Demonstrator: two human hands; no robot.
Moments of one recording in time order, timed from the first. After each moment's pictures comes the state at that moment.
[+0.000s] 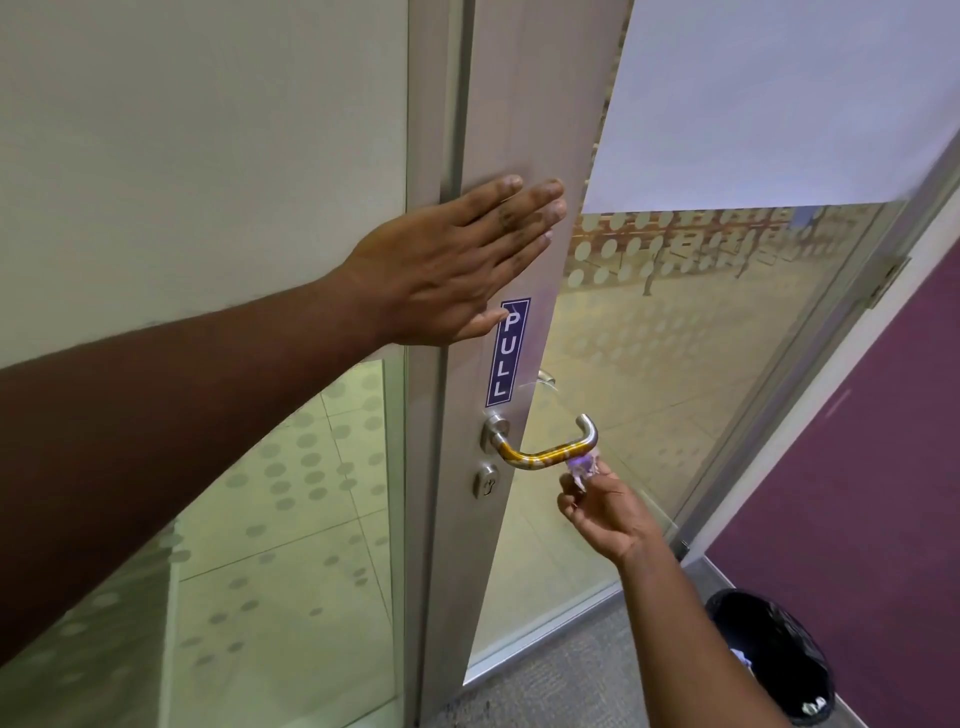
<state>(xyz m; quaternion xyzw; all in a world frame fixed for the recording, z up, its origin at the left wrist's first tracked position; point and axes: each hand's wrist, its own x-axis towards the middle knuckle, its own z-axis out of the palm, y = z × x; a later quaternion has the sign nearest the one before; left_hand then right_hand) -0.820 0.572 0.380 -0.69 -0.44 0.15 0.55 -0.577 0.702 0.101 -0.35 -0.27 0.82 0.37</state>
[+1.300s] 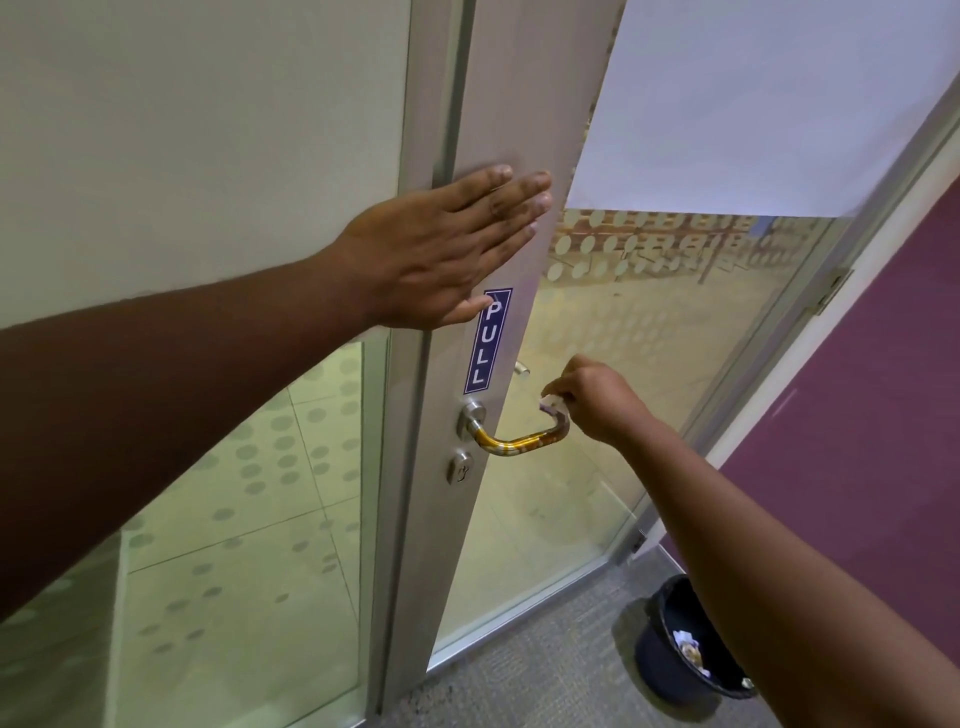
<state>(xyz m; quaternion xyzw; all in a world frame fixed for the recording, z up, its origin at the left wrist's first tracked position) -0.818 0.566 0.384 -0.68 -0.47 0.14 0.55 -0.589 0.724 0.244 -0.36 -0.93 0.02 0.10</state>
